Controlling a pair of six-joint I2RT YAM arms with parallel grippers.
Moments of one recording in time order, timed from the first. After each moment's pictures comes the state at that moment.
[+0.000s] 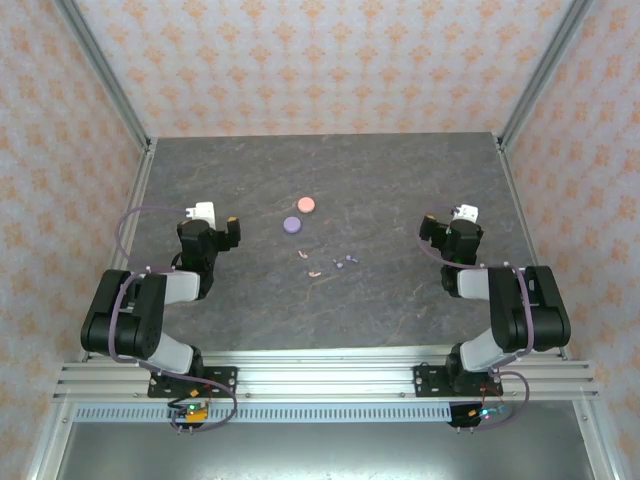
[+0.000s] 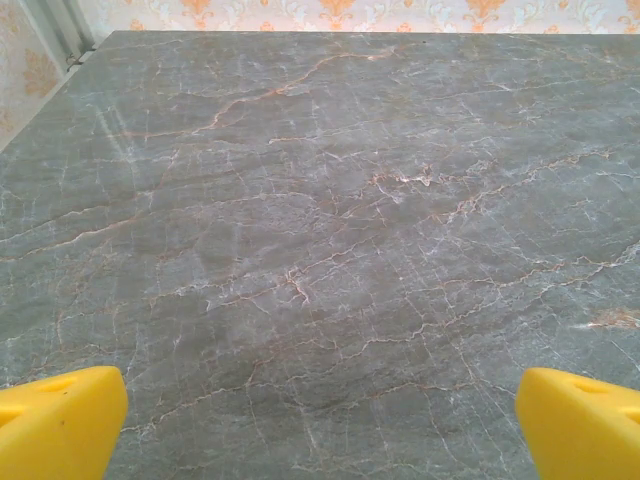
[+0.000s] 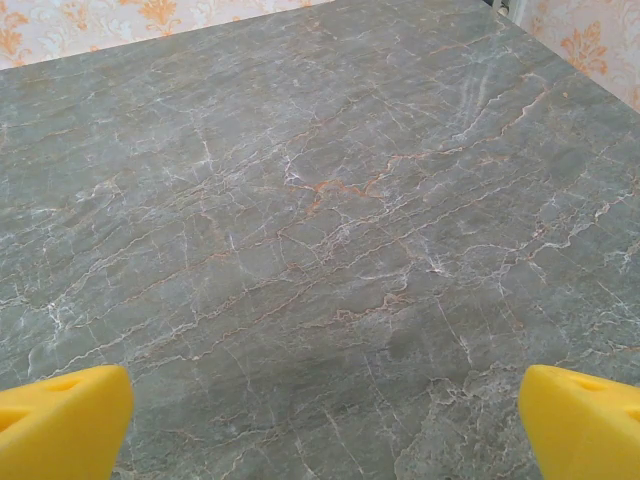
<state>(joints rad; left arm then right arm) -0.03 1.49 0.41 0.66 -0.19 -0.07 0.01 1.51 0.41 0.67 0.17 0.18</state>
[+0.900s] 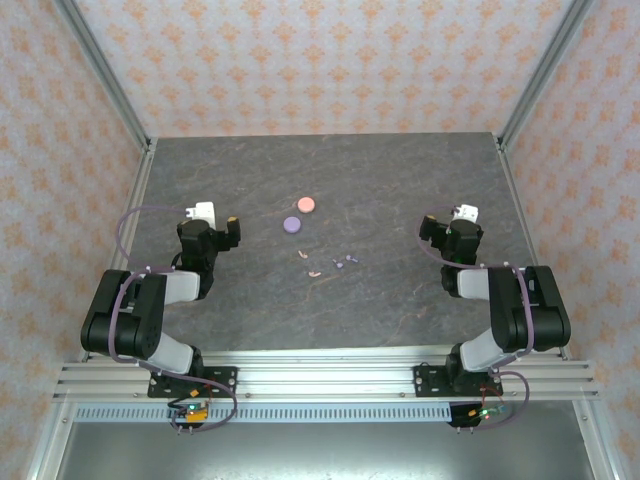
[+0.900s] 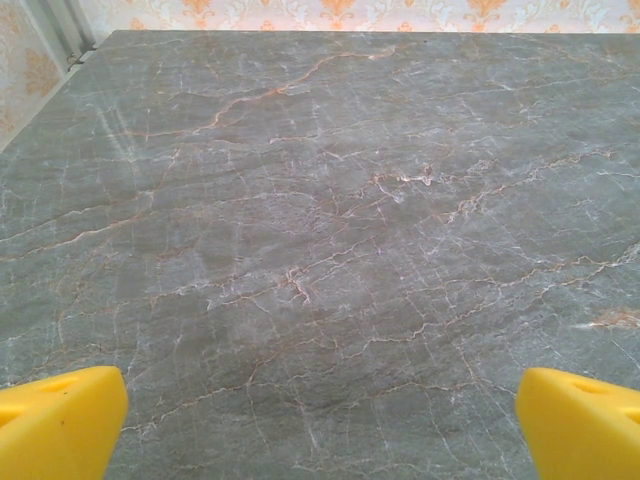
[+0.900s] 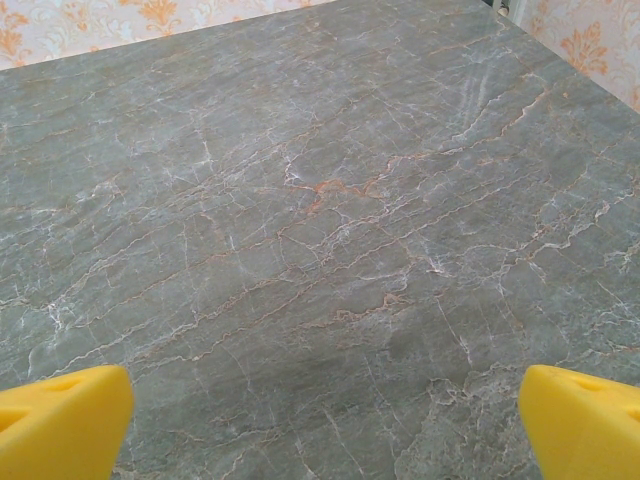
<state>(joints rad) -0.03 1.49 0.41 0.65 -0.20 -0.07 0.01 1.51 0.41 0.67 0.17 0.18</state>
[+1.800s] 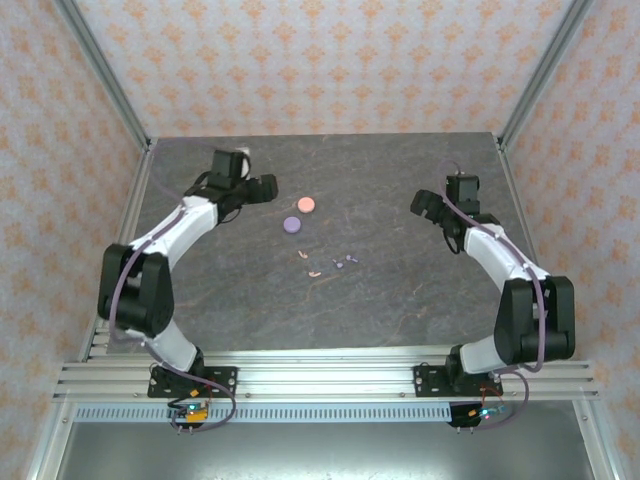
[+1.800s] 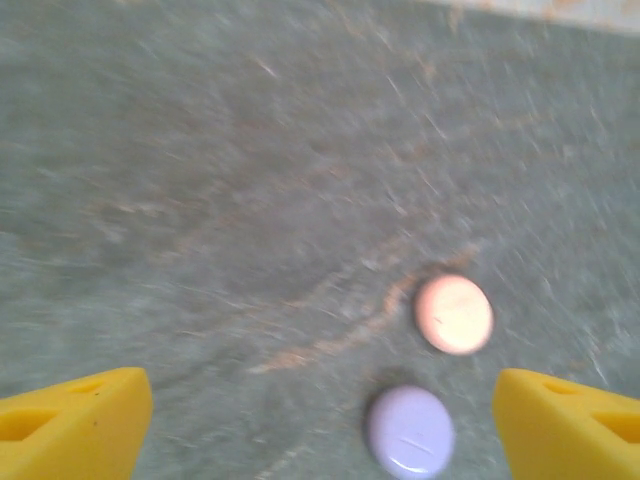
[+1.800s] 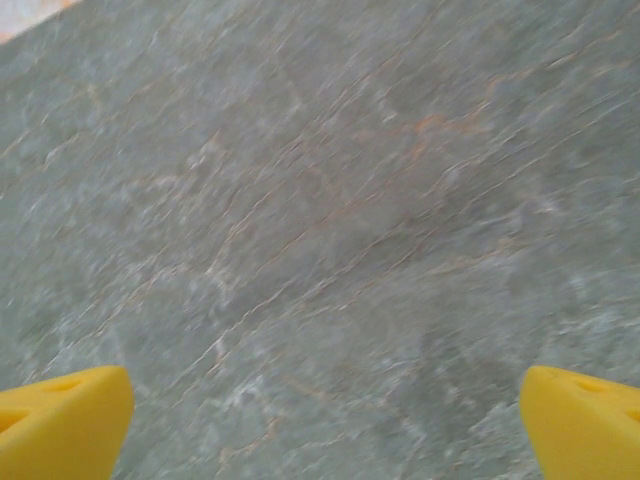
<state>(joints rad) -0.20 1.68 1.25 -0.34 0.03 -0.33 0.06 1.45 0.94 -0.28 0.02 0.43</state>
